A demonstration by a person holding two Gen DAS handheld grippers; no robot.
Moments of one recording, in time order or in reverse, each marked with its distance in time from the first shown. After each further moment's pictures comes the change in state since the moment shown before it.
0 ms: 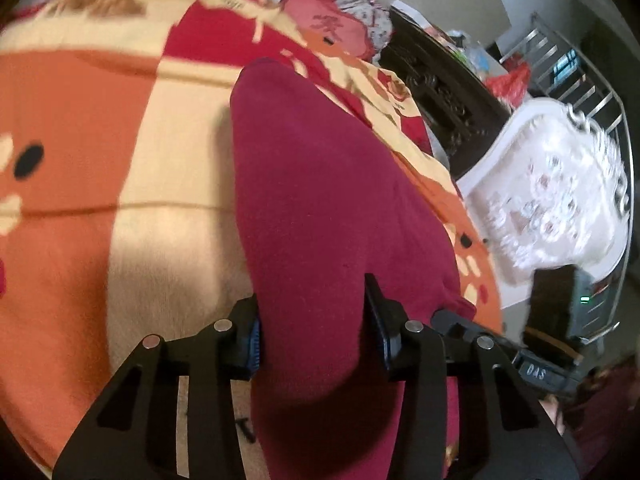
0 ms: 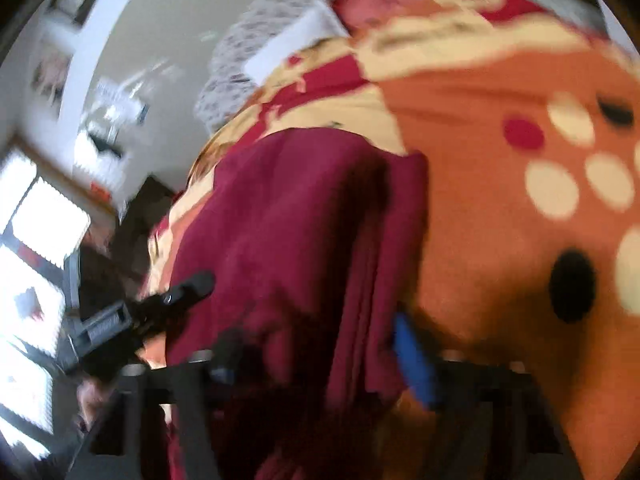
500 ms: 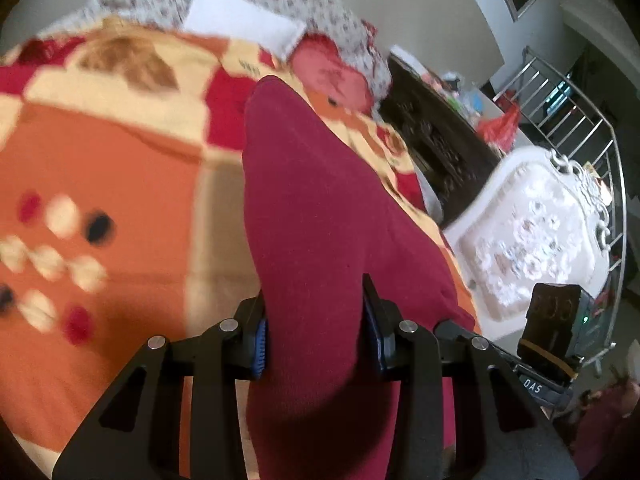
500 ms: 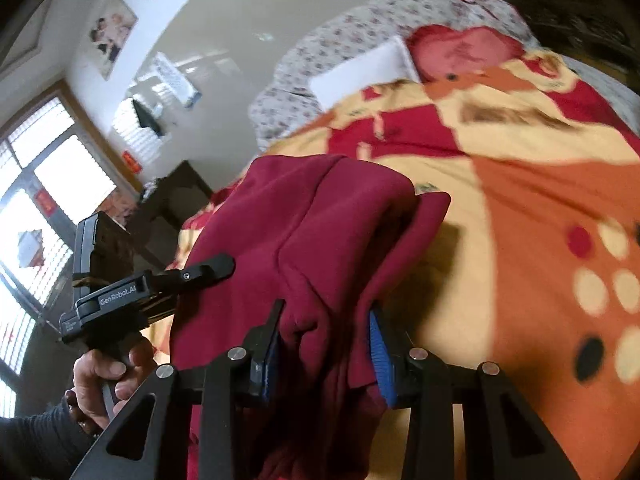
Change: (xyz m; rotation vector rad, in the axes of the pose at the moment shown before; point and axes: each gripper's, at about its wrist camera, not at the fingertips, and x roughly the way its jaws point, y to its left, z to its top) left arm -0.081 0.026 0.033 -0.028 -0.164 0.003; right arm 0.001 0.069 0.035 -0.134 -0.097 0.132
